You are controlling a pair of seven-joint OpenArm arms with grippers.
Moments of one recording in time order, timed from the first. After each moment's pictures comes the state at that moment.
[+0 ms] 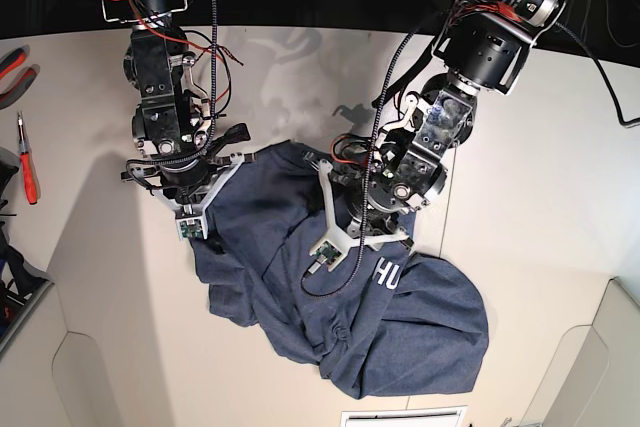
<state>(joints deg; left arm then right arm) -14.8 -4.5 25.6 61.9 5.1 -12.1 24.2 3.4 -0.9 -4.2 73.1 -10.2 0.6 -38.5</state>
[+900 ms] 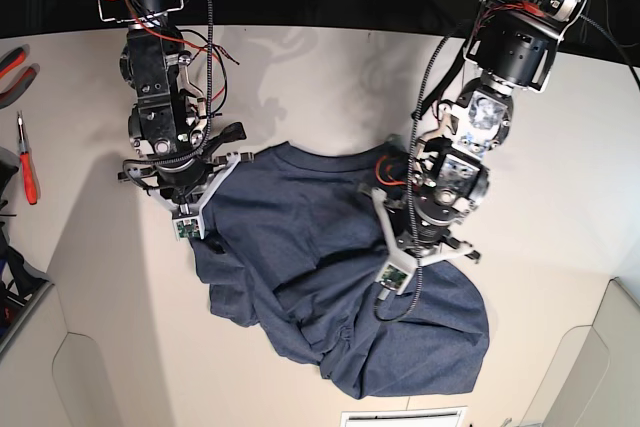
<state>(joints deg) -12.9 -10.2 19.0 67.5 6.6 -4.9 25.0 3.4 0.6 -4.3 73.1 -10.0 0.7 -38.5</state>
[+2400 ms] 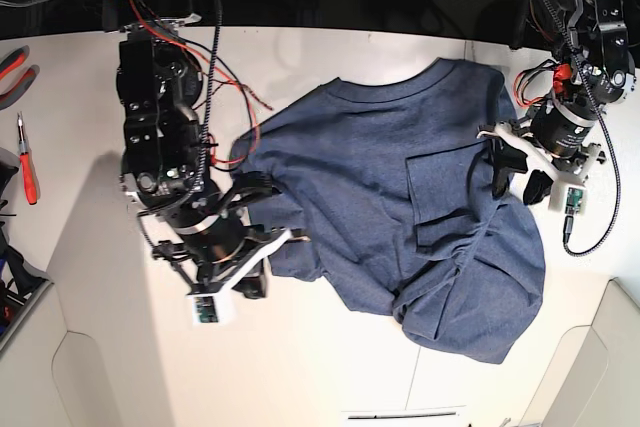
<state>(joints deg) 17.0 -13.1 -17.0 103.5 -17.9 -21.8 29.6 5.6 -4.9 -8.7 94.3 7.6 6.4 -40.4</state>
